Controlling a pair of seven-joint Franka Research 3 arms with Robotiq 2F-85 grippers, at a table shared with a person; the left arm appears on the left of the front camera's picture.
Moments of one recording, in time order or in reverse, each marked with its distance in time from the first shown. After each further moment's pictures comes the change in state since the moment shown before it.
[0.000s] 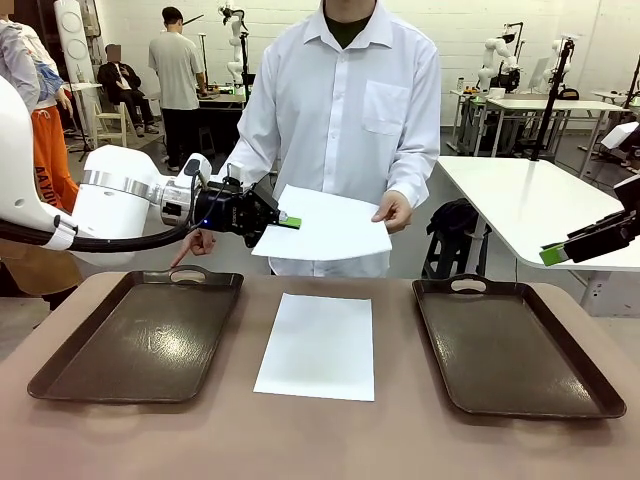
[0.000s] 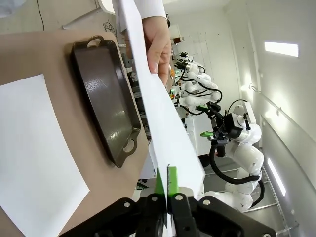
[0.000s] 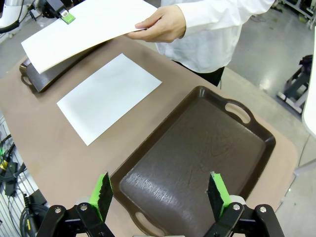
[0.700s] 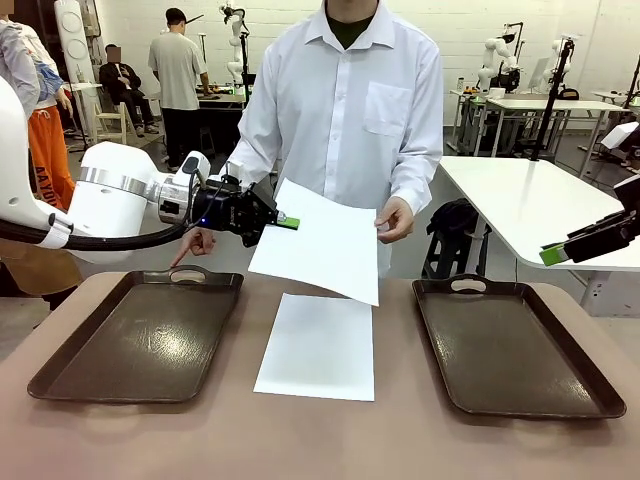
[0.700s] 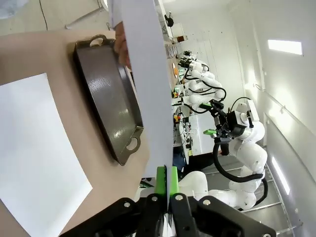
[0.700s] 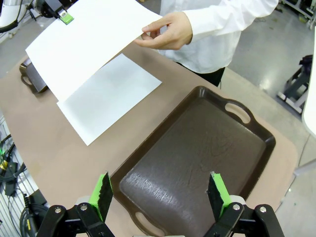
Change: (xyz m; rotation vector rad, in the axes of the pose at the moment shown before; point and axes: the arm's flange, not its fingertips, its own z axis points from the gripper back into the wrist) left arm -0.002 -0.003 0.002 0.020 0.006 -0.010; right arm 0.000 0.000 0.000 0.000 0.000 0.000
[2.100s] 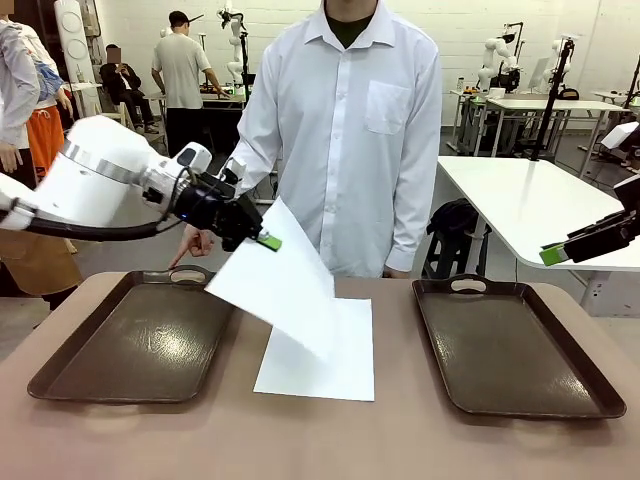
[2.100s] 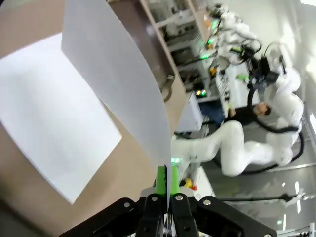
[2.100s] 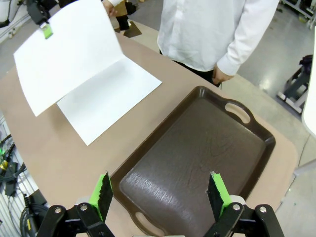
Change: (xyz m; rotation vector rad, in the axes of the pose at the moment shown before) left arm -0.022 -0.035 0.026 0.225 0.264 -0.127; right arm 0.000 0.000 0.000 0.000 0.000 0.000
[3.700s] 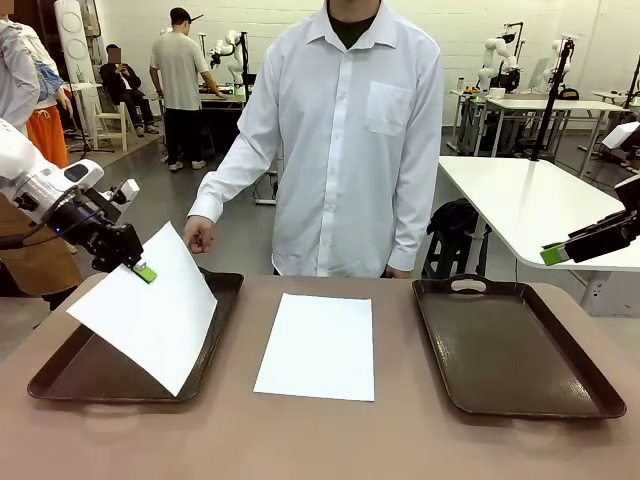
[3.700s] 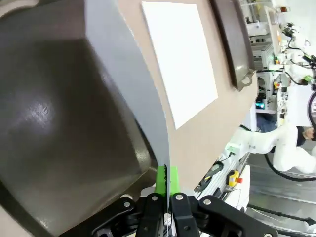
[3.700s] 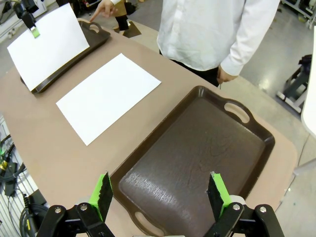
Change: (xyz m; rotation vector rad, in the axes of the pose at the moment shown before) left arm -0.093 0.087 0.143 0.331 -0.023 0.200; right arm 0.000 -0.001 0.001 -0.003 0.000 -0.001
